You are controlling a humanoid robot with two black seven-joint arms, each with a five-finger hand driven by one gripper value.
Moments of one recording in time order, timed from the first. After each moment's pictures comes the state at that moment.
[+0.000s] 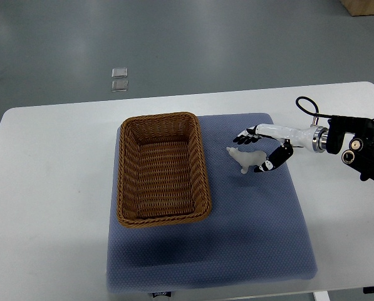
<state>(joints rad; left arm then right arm) 0.06 0.00 -0.16 -0.17 0.04 -0.02 0.06 0.80 -0.49 0.42 0.95 -1.36 0.29 0.30</state>
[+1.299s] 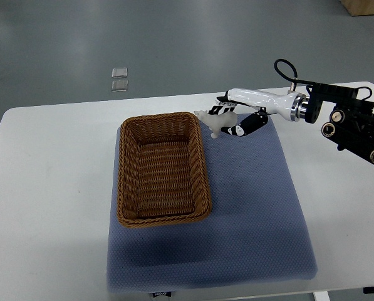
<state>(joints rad) 0.06 0.00 -0.17 -0.17 0.04 -0.02 0.06 0.98 -0.42 0.40 0.97 -1.36 0.22 0.39</state>
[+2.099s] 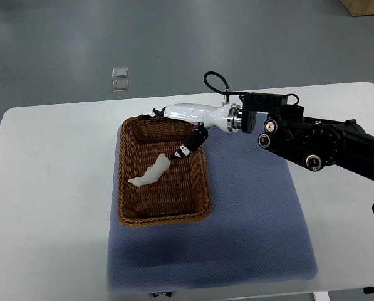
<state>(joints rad) 0.07 0.00 -0.17 -0.17 0.03 -0.02 0.06 1.05 -0.17 0.28 0.88 -1.36 0.18 0.38</state>
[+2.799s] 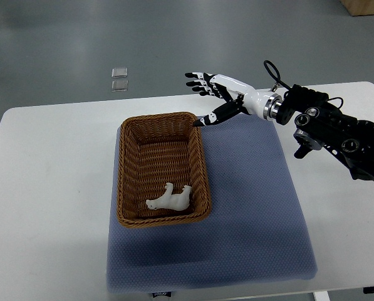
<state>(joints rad) 0.07 0.00 -0.17 -0.17 0.03 -0.02 0.06 0.91 -0.27 0.51 0.86 -0.82 0.22 0.19</state>
